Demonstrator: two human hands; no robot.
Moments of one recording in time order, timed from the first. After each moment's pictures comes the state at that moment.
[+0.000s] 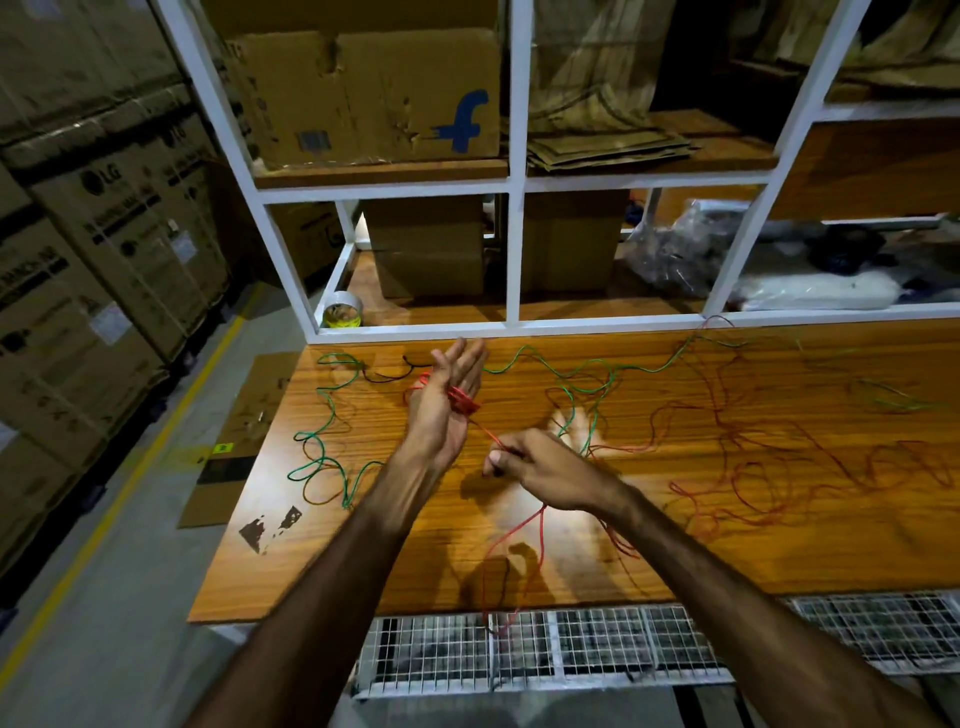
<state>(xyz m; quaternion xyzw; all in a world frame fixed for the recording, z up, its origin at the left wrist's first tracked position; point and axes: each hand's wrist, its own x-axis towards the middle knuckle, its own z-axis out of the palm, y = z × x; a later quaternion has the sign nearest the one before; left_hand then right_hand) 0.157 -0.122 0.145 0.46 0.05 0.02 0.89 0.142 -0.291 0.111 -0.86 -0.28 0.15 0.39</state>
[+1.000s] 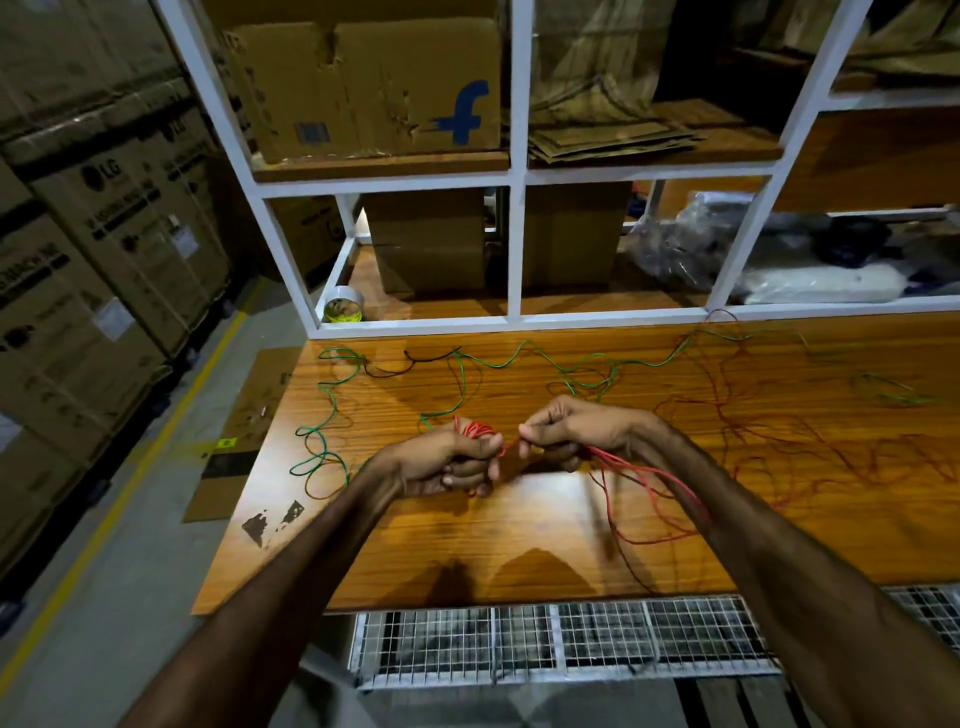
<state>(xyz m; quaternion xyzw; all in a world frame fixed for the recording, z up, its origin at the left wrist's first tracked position) 0.127 -0.092 0.120 0.58 -0.15 -0.38 0.71 0.183 -0.329 0.139 -0.69 -0.24 0.44 0.52</state>
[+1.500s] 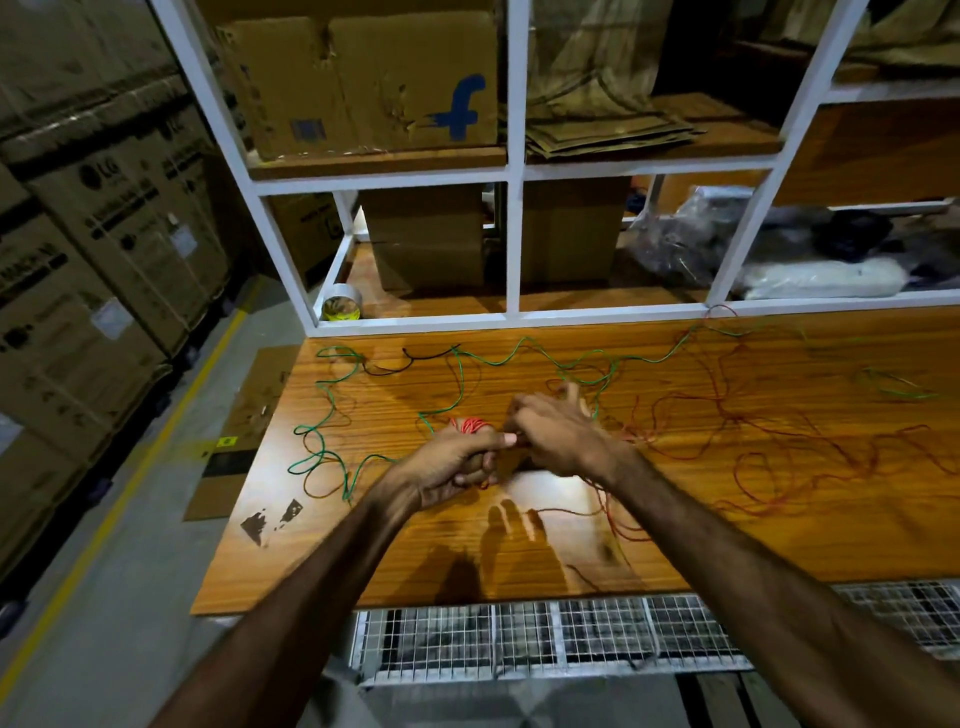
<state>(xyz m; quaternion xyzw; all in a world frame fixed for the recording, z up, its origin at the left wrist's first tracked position) 0.124 -0.113 0.098 0.59 -0.03 -0.23 0.77 0.168 -0.296 0.128 -0.94 -0.32 0.06 0.03</state>
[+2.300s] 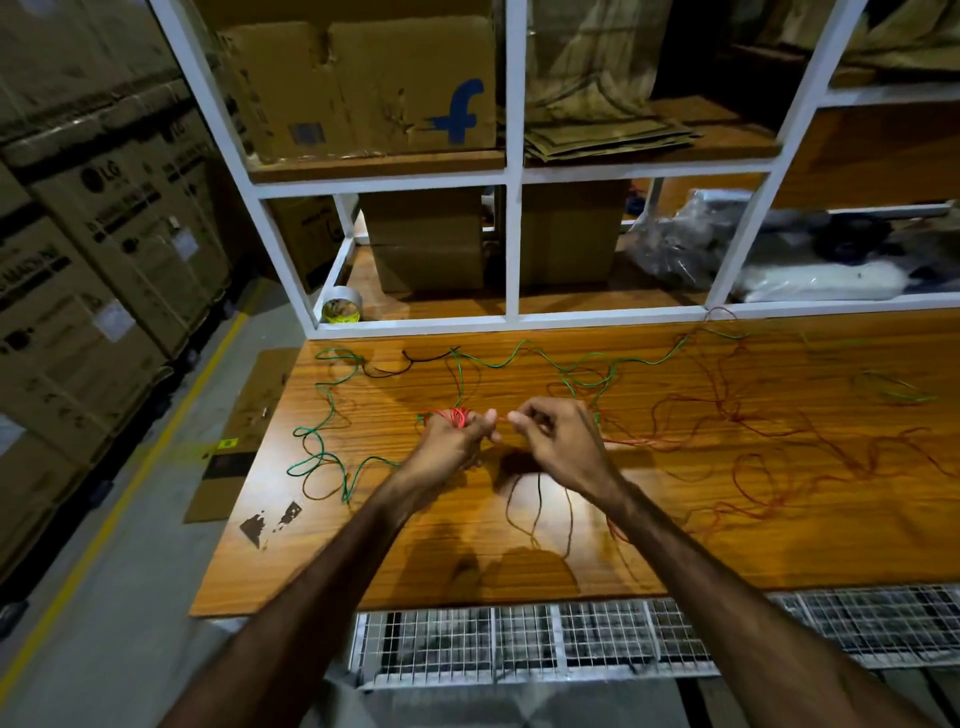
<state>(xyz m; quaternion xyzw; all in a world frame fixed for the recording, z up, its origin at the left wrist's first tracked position) 0.132 -0.113 0.097 0.72 0.02 -0.07 0.69 0.151 -0.303 0.105 -0.86 -0.23 -0.12 0.44</state>
